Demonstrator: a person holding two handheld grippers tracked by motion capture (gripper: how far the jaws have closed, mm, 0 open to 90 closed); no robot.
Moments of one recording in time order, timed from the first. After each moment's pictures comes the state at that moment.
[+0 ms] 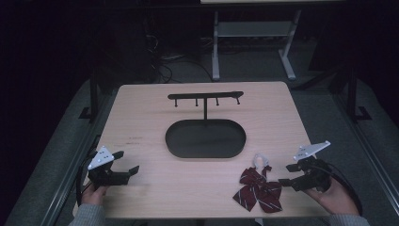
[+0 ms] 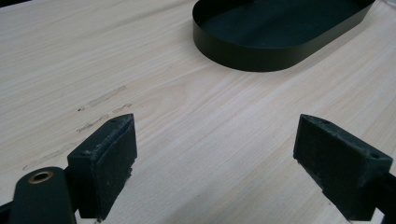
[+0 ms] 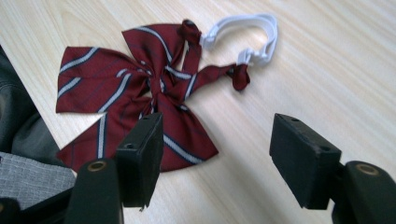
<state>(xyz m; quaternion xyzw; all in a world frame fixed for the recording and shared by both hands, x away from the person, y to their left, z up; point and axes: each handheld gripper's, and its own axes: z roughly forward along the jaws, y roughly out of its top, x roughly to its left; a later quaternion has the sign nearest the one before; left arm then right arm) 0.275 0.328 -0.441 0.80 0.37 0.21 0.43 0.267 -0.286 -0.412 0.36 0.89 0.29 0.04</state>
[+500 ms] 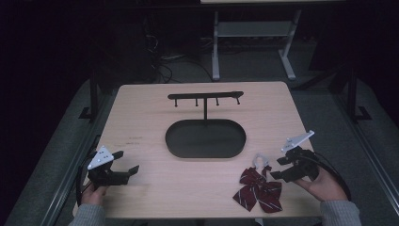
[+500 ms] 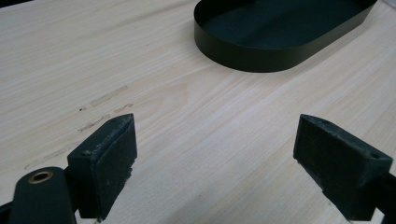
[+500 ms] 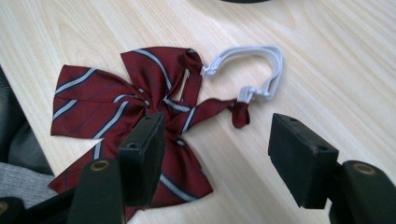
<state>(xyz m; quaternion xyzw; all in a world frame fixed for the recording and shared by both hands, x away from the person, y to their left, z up) 0.275 0.328 -0.441 0.80 0.37 0.21 0.43 0.295 -0.261 -0.406 0.33 0.91 0.27 0.03</state>
